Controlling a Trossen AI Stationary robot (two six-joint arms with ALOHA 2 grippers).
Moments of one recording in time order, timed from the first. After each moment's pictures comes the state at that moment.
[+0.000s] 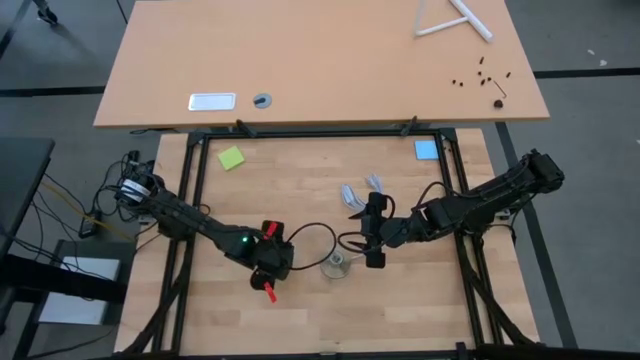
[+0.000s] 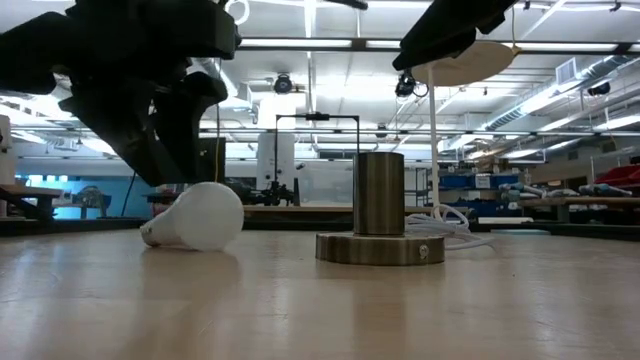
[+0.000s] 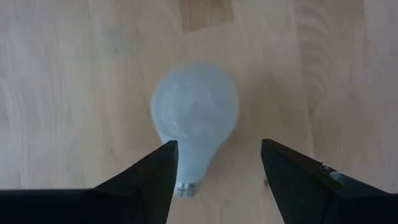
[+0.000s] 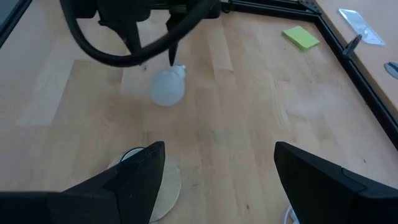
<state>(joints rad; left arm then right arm) -0.41 1.63 1.07 -0.74 -0.28 -0.20 0.35 1.36 0.97 -0.31 0.45 0.14</state>
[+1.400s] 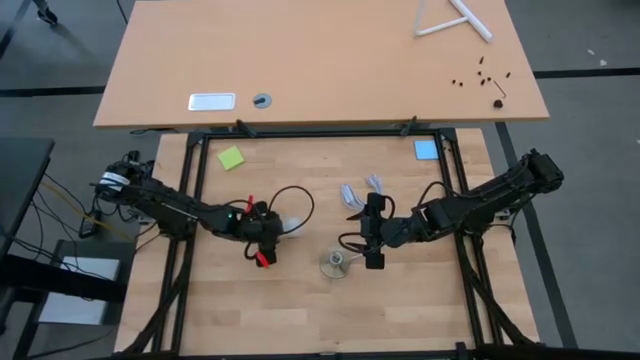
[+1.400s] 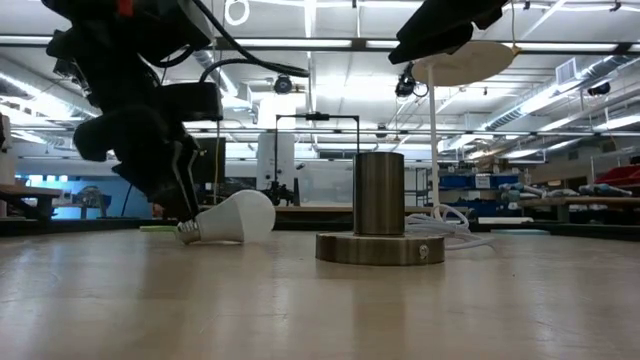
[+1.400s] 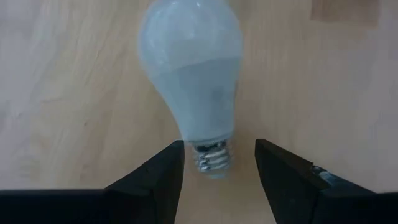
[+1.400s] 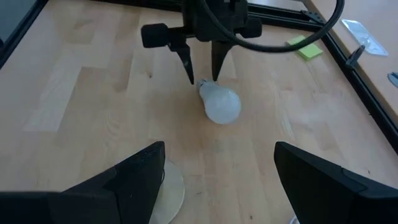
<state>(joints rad) -0.21 1.43 0.67 -0.33 -0.27 -0.34 0.35 1.36 0.97 -0.28 0.44 0.12</state>
